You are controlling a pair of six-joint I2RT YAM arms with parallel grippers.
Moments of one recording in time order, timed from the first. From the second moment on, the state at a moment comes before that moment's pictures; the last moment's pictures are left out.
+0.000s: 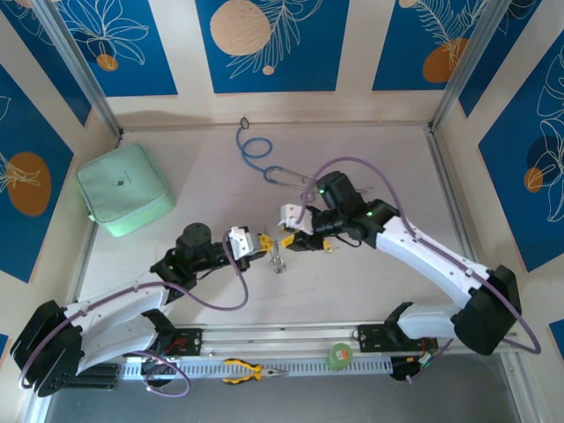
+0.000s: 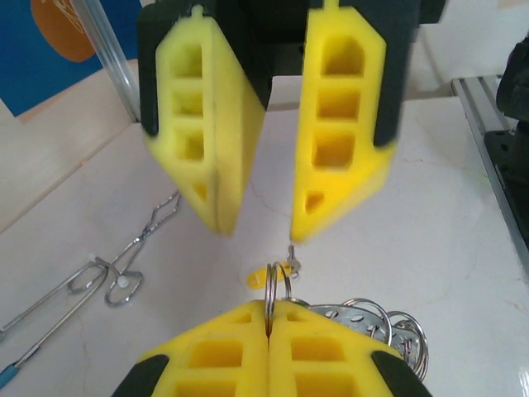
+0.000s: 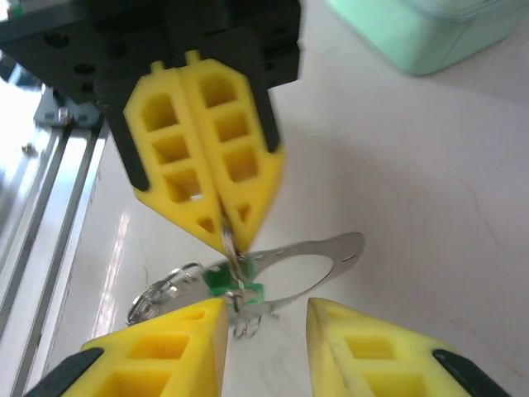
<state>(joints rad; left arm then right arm) -0.75 0.99 0.40 0.41 0.48 0.31 0.66 1.23 1.01 -0.56 -0.65 -0.67</state>
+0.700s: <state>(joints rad) -0.75 1.02 0.38 0.57 0.54 0.23 0.62 1.26 0.95 -0.44 -0.89 -0.59</state>
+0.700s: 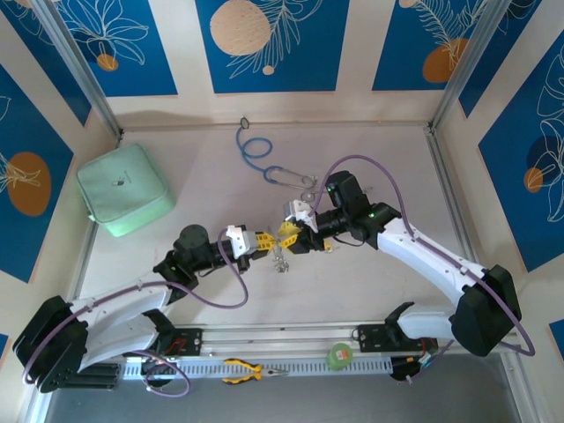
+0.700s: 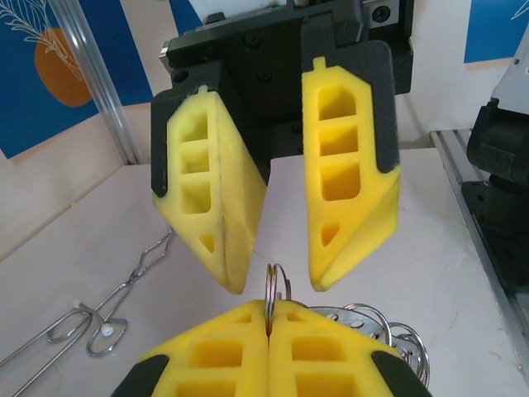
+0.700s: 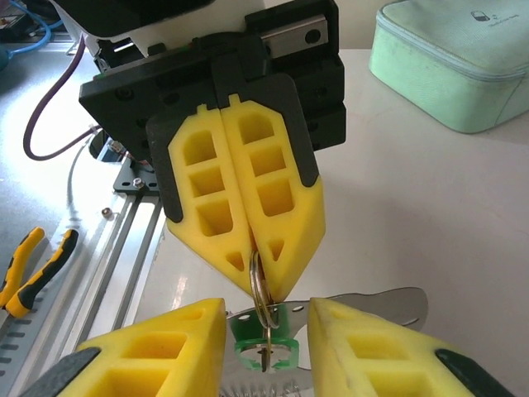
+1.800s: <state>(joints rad) -0.75 1.03 0.39 0.44 0.53 0.29 0.76 1.33 1.13 -0.74 -0.55 -0.85</state>
